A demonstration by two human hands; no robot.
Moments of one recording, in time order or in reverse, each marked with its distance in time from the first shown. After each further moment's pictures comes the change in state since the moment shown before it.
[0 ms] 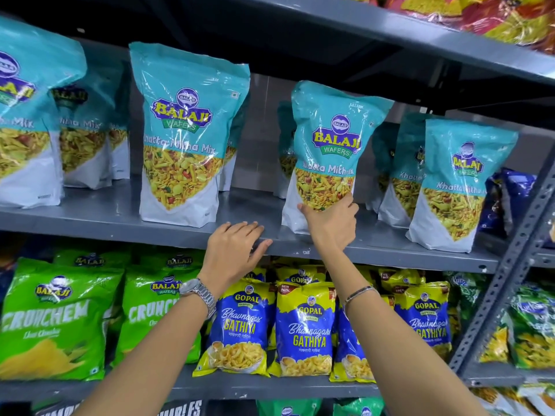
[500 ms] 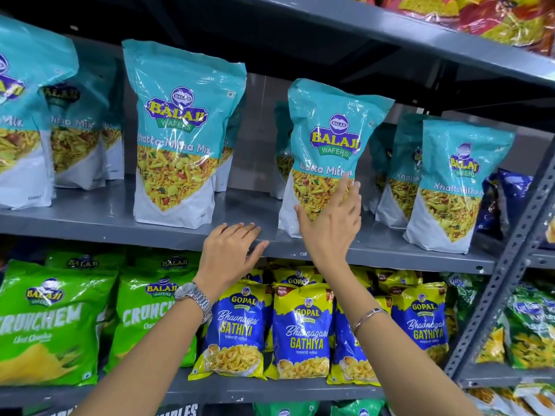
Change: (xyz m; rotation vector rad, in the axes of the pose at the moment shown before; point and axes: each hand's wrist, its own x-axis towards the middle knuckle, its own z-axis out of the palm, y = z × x) left_hand -0.002 -0.001 0.005 0.008 0.062 0.013; right_hand -0.014 0.013 -0.003 -0.173 0.166 -0.387
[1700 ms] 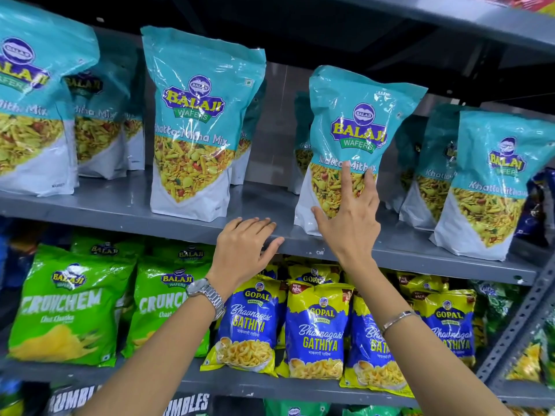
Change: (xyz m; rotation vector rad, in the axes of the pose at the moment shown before) left_hand -0.002 0.001 0.002 0.030 0.030 -0.011; right_hand 0.013 0.016 0.007 -0.035 -0.058 -0.184
